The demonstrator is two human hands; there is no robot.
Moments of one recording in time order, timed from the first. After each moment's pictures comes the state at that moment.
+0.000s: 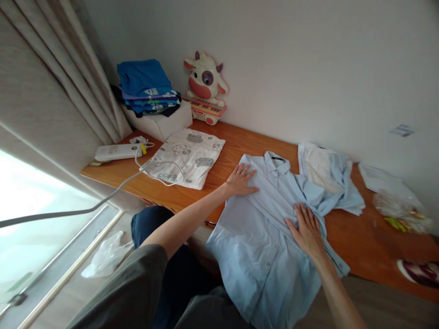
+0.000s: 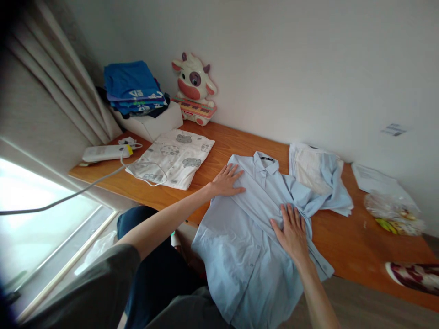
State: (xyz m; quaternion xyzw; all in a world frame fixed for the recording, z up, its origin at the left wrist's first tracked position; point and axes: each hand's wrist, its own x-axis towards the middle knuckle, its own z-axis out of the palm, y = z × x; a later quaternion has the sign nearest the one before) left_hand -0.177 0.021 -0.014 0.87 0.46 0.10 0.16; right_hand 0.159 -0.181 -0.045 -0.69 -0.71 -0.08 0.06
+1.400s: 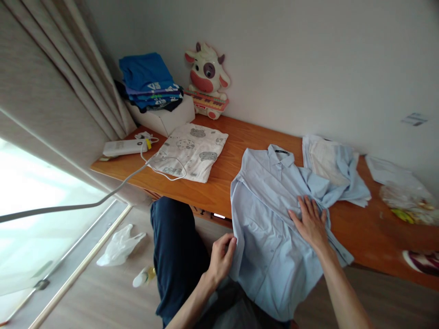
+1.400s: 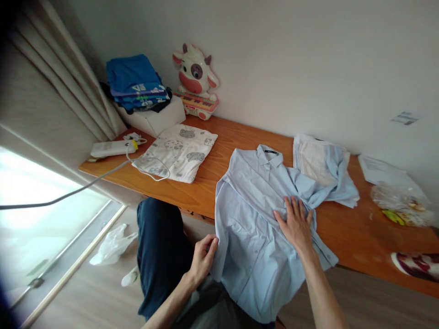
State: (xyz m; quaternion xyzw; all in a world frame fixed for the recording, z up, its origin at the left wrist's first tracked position) left_hand -0.226 -0.294 -0.061 0.50 0.54 0.44 0.52; right_hand 0.144 -0.184 -0.031 -0.72 -0.69 -0.08 0.03
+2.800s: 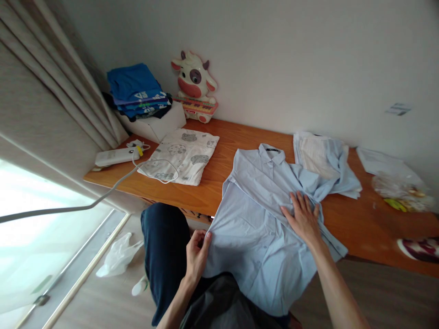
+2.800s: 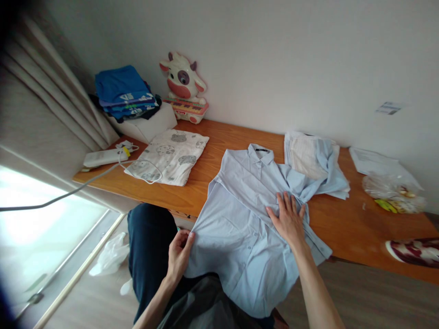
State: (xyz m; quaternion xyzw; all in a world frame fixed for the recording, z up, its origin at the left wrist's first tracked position) left_hand -0.270 -0.287 -0.079 0.40 0.63 0.50 0.43; right_hand 0.144 -0.184 -0.032 -0.72 -0.69 -0.07 0.06
